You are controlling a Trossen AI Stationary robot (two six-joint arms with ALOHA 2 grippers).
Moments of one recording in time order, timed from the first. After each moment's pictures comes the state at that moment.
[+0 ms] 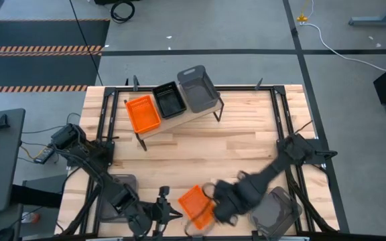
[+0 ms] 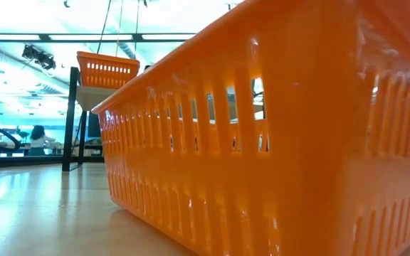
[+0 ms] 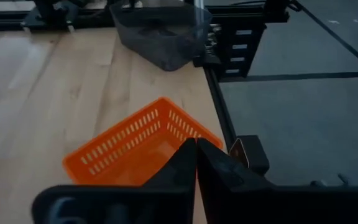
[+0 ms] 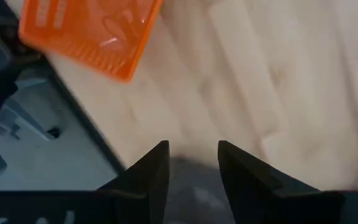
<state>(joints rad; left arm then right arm) -0.82 1.71 1.15 0.01 -0.61 -0.40 0.65 2.07 2.10 -1.57 0.00 1.15</state>
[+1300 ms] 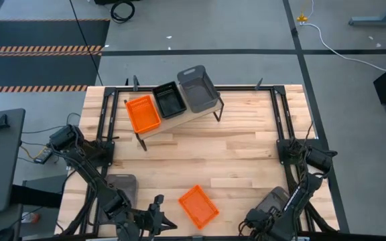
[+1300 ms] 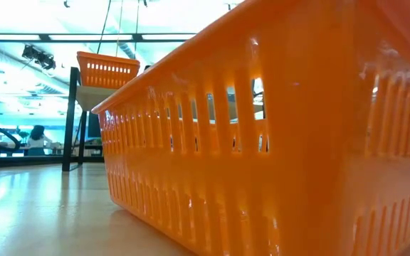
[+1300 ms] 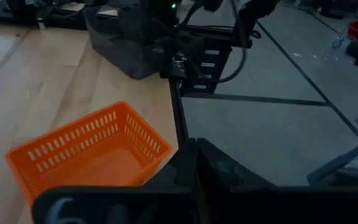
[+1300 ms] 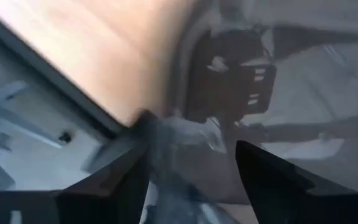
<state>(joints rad) -0.90 1.71 1.15 0.09 -0.63 -0.53 1.03 2.08 1.48 -0.95 -0.07 1.82</state>
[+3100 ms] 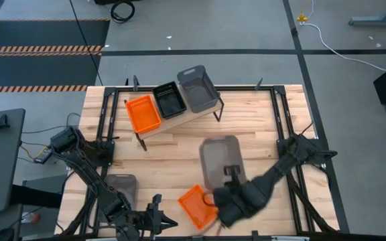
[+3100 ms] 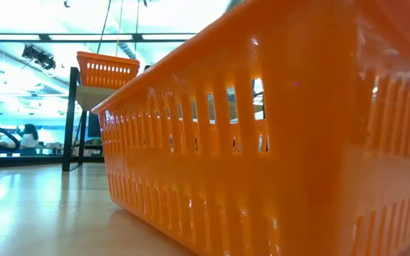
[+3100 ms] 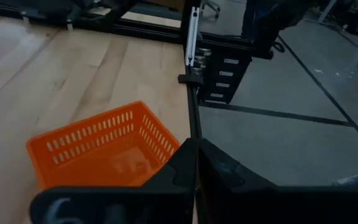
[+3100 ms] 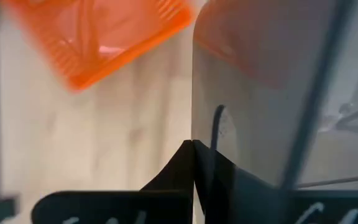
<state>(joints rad) -0.92 1.74 1.15 0.10 -0.75 -0.60 0.67 2.05 2.07 -1.57 0.35 0.56</state>
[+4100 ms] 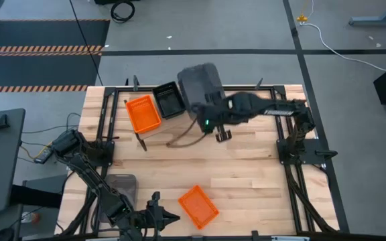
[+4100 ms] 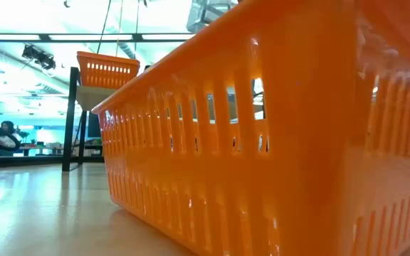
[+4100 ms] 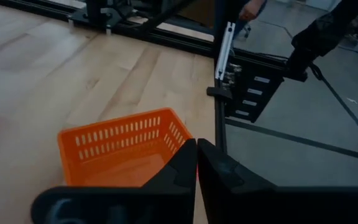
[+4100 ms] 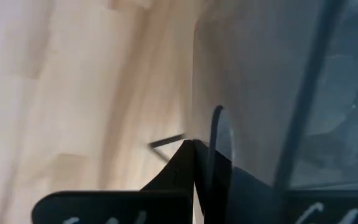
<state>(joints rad) -0.92 1.78 1.15 0.11 -0.89 -0.70 0.05 1.86 2.11 -1.46 0.45 -0.36</state>
